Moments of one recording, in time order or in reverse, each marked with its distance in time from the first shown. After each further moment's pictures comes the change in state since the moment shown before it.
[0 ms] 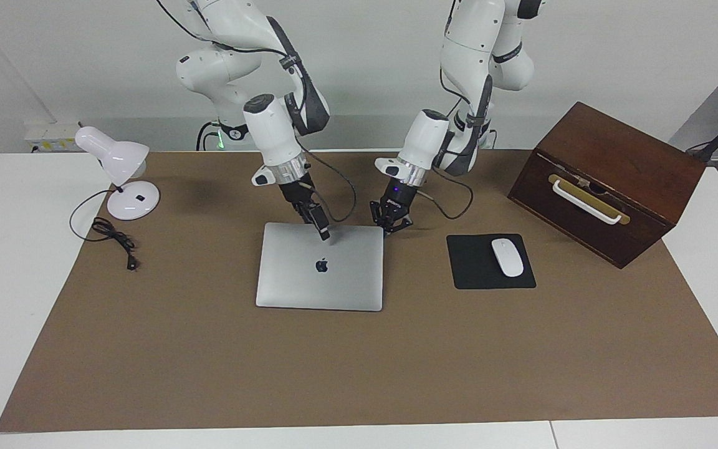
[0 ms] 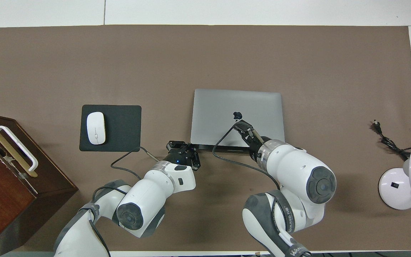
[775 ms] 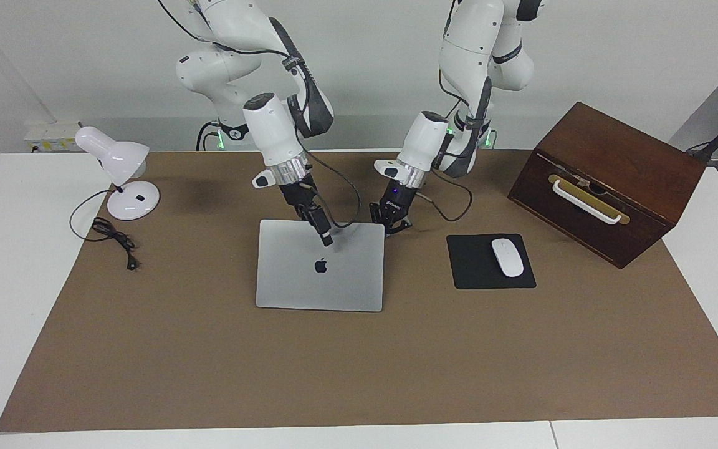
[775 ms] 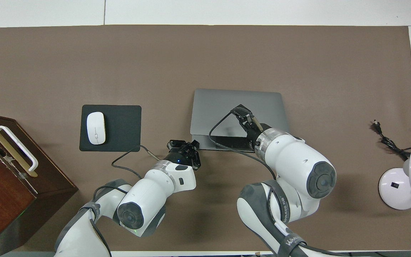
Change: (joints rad) left arm 0.000 0.003 0.000 0.004 0.000 0.001 0.025; right arm 0.000 0.056 -0.001 0.103 0.038 0.094 0.000
